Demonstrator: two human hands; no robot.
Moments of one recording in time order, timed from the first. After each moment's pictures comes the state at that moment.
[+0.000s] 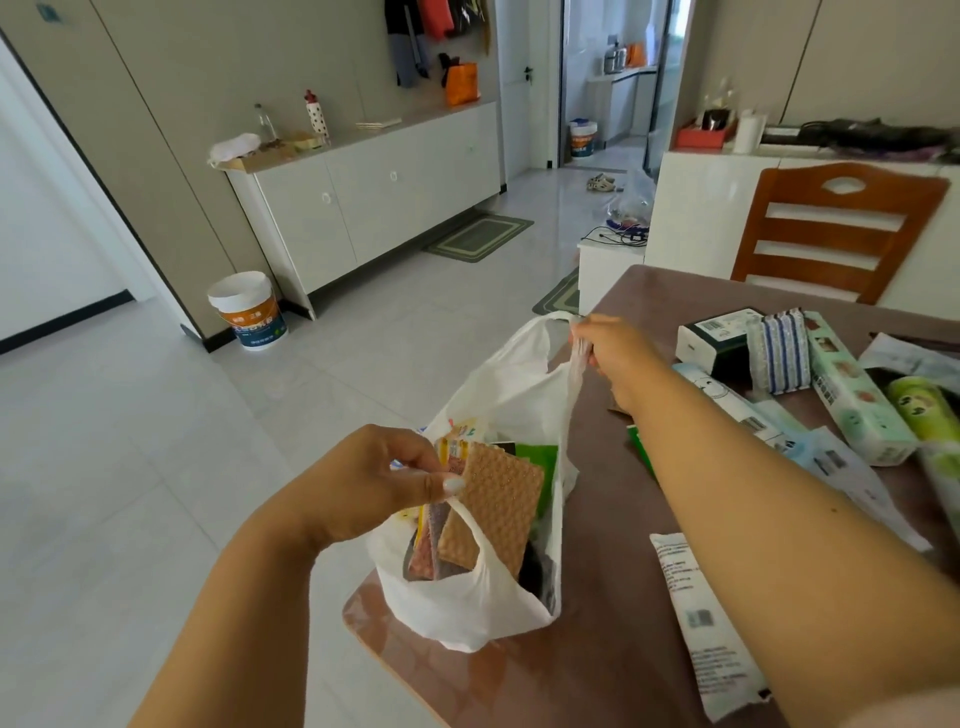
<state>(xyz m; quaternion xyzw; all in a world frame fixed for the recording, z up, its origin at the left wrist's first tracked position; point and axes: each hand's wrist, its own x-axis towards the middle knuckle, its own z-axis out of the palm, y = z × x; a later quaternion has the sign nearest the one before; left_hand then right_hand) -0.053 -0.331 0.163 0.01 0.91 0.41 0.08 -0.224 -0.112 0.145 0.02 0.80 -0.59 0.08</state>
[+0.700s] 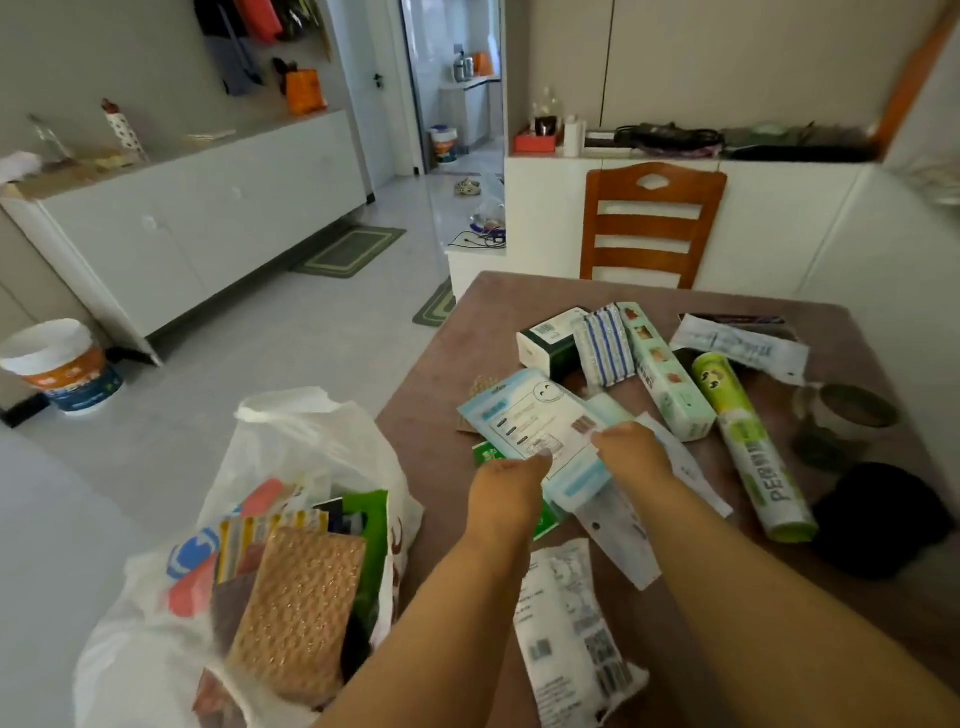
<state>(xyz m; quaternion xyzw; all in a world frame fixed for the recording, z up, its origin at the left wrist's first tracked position) -0.155 -0.055 0.091 -0.21 0.66 0.70 0.16 -0.231 0.095 0.023 0.25 0.86 -0.43 0.06</state>
